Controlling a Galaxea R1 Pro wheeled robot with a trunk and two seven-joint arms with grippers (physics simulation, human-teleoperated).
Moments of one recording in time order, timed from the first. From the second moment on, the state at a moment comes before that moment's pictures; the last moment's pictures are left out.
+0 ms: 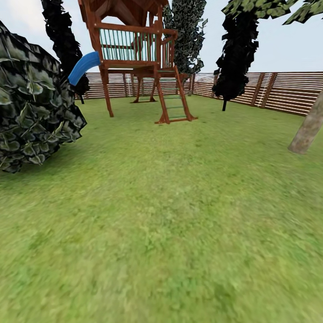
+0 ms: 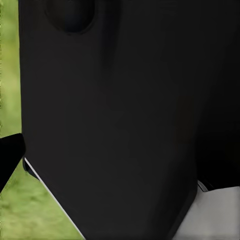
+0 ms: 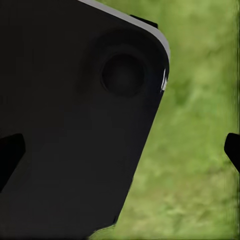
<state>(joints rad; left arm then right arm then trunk) 0.00 -0.06 0.10 -0.10 0.06 -0.02 0.00 -0.05 -0.03 0.05 -0.02 0.25 -0.18 0.00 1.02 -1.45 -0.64</state>
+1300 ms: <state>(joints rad) 0.00 -0.06 0.10 -0.10 0.07 -0.02 0.00 -0.05 -0.03 0.05 -0.02 0.25 -0.18 0.00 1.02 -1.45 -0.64</state>
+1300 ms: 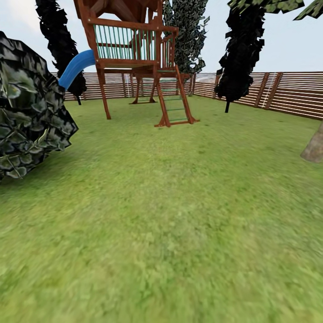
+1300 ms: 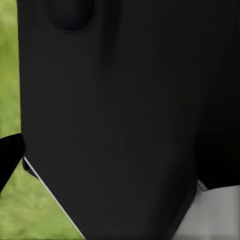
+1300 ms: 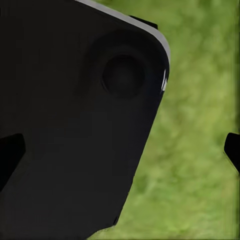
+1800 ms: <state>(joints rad) 0.00 -0.06 0.10 -0.10 0.07 -0.02 0.00 -0.05 -0.03 0.05 -0.02 0.25 -0.18 0.00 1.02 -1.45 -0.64</state>
